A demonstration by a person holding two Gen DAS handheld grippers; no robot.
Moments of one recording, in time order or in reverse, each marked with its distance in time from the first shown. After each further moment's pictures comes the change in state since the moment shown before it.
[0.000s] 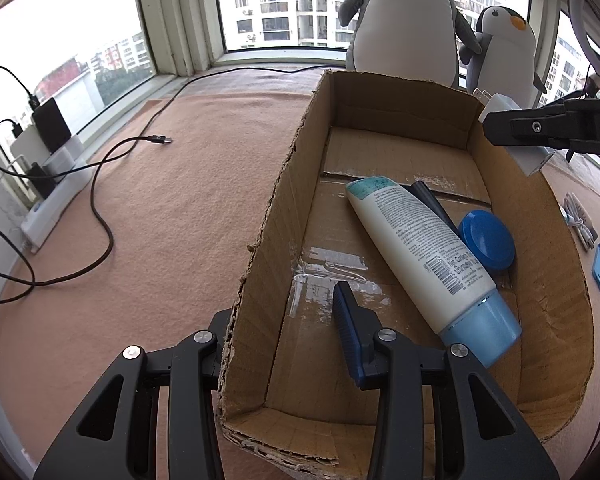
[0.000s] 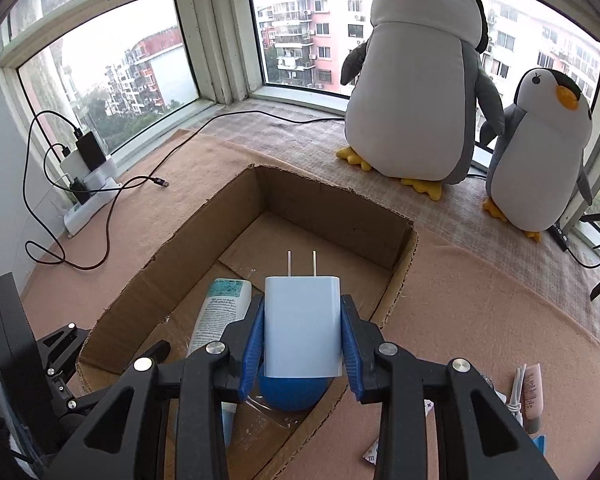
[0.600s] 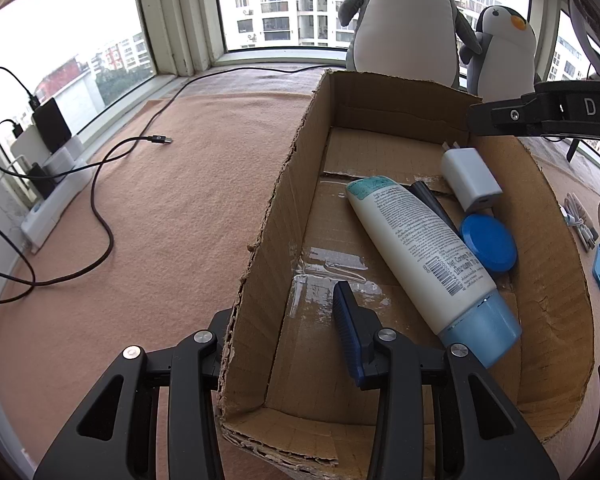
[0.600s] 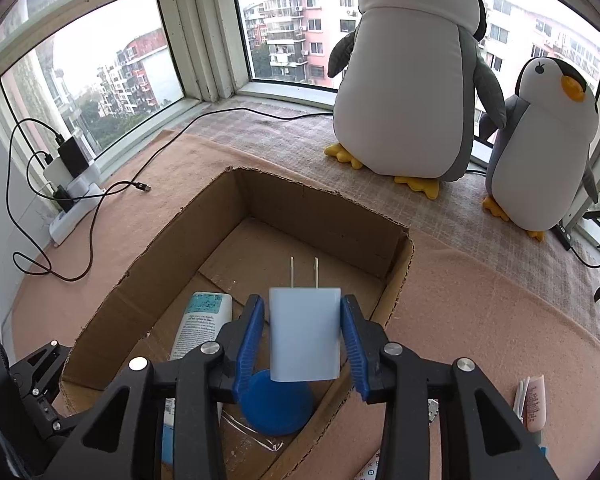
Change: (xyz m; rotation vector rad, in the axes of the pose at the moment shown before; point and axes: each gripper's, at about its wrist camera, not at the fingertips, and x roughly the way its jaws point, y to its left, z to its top) left arm 0.000 0.000 0.000 0.000 -0.001 0.000; right arm 0.014 -0.011 0.010 0.024 0.009 -0.011
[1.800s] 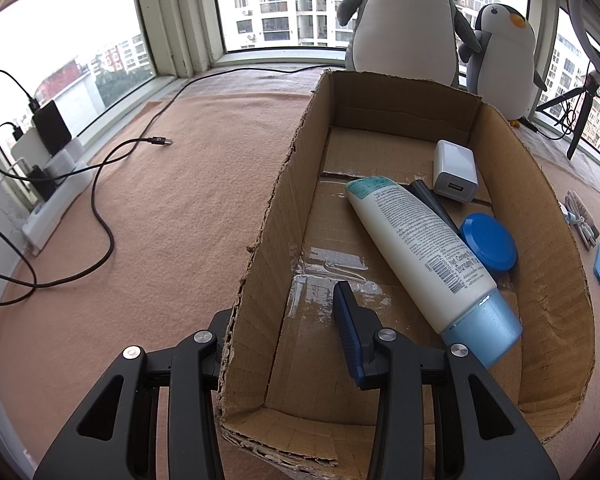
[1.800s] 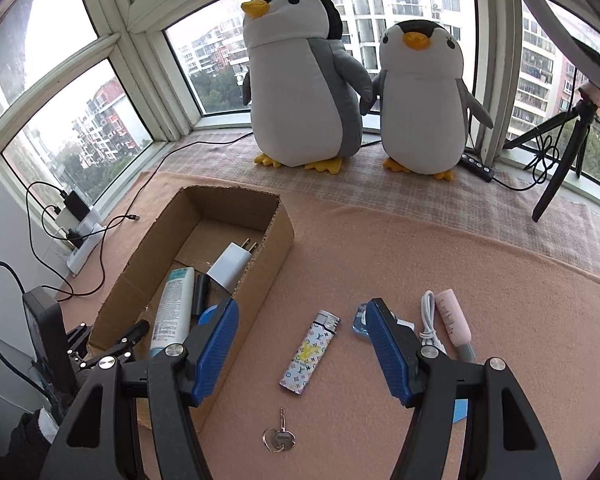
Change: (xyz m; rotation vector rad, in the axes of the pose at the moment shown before) left arm 0.000 0.000 0.000 0.001 0.000 0.000; right arm -0.087 -0.090 -0.057 0.237 -0.012 0.018
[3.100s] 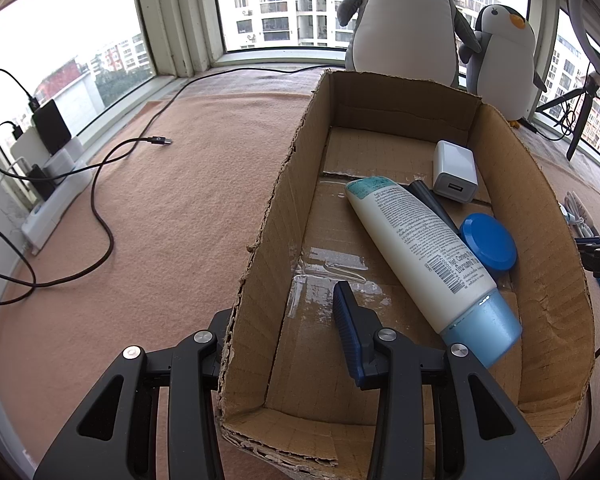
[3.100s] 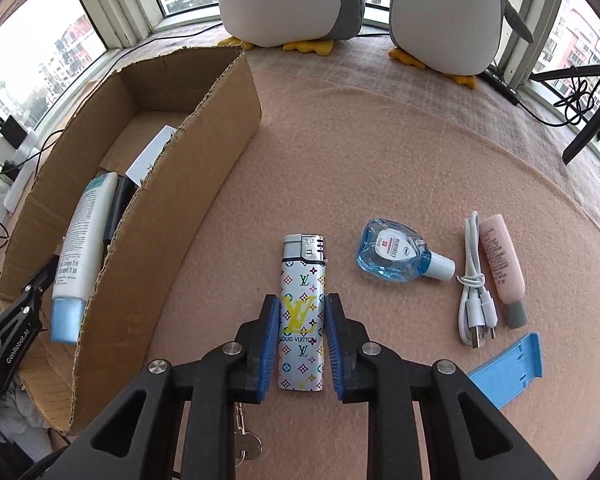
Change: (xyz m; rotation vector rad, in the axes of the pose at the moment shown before) left arm 0.000 -0.001 0.000 0.001 -0.001 0.001; right arm 0.089 0.004 -0.035 -0.048 0.259 -0.134
